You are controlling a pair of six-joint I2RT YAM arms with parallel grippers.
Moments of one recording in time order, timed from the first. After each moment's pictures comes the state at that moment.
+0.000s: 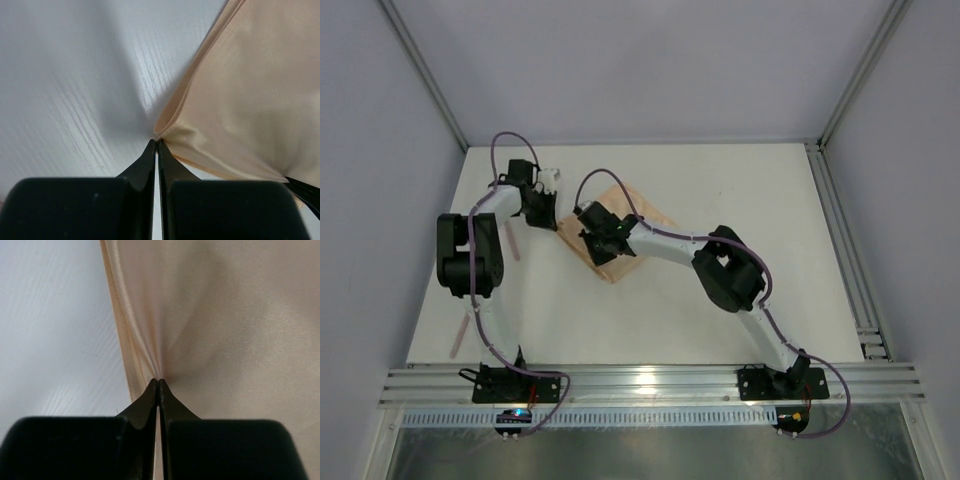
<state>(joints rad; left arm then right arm) -0.02 1.99 1.40 -0.54 0.28 0.15 0.92 2.28 1.78 -0.43 0.03 0.35</state>
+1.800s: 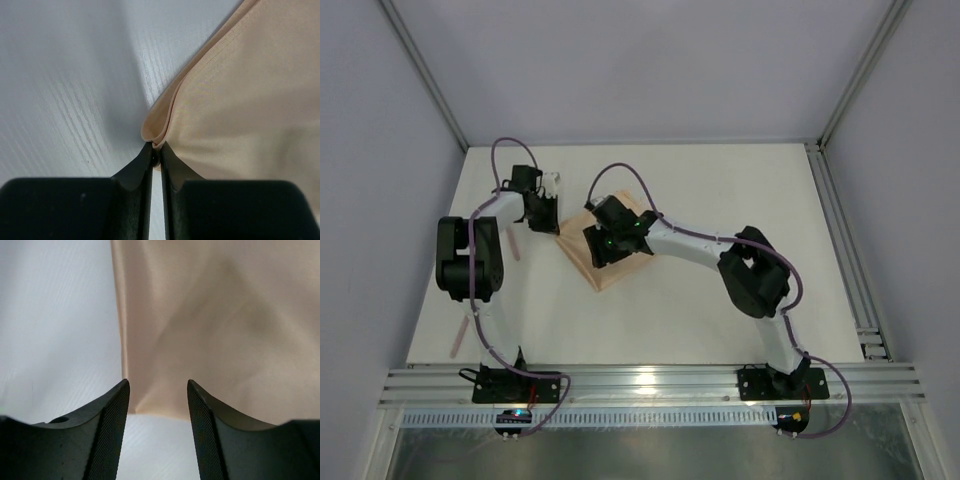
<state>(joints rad) -0.03 1.96 1.31 -0.46 0.26 0.06 0.91 2.14 1.67 -0.43 -0.05 0.38</state>
